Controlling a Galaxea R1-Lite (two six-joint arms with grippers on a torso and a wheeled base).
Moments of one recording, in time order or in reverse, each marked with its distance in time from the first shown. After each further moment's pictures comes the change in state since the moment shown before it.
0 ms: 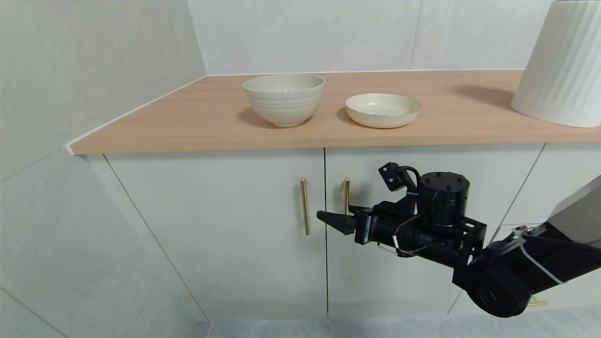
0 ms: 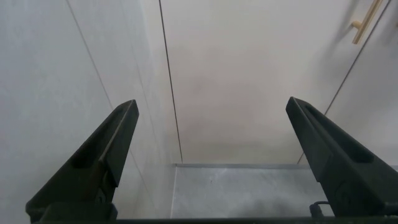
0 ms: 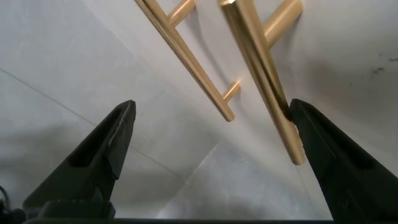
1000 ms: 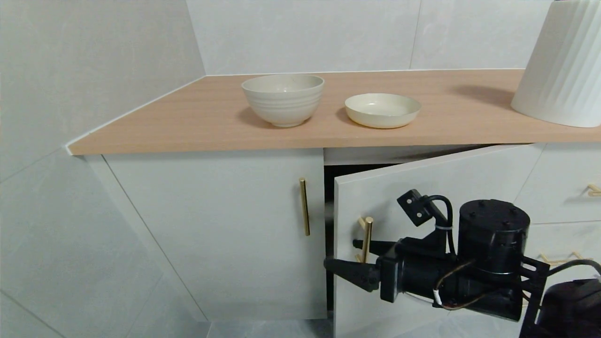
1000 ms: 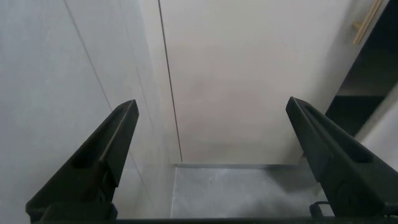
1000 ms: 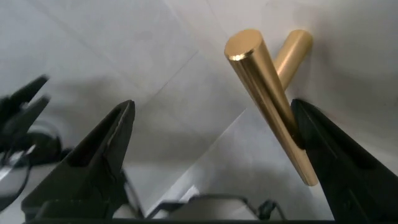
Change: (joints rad) left arm 0.000 0.000 0.000 0.000 0.000 0.000; right arm 0.117 -0.211 0.296 -0.025 0.043 0.003
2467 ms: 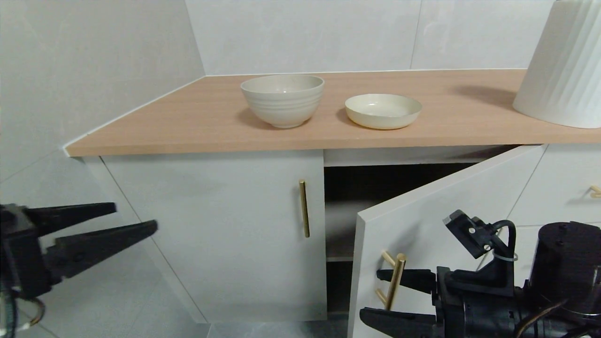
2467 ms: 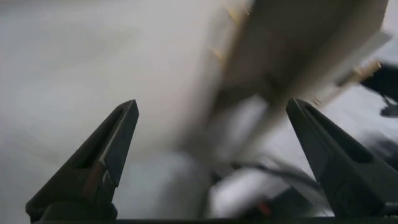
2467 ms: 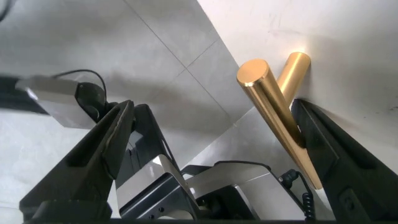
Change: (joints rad) left arm -0.149 1.058 -0.794 0.096 -0.437 -0.027; right arm 0.010 -0.201 0.204 0.003 0.123 -0.001
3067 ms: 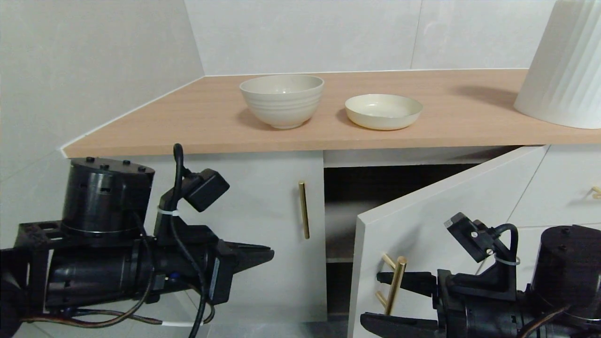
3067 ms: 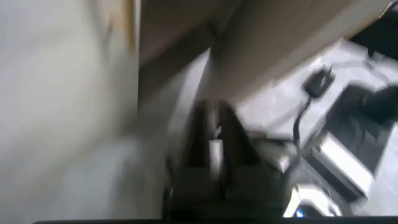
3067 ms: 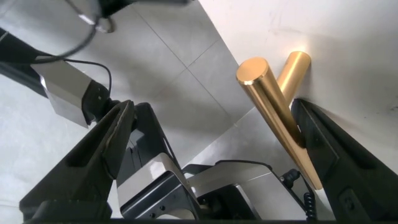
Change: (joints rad) left arm -0.376 0.411 0.081 -0.334 0.025 -0.074; right arm 0.007 0.003 0.013 0.001 0.000 0.000
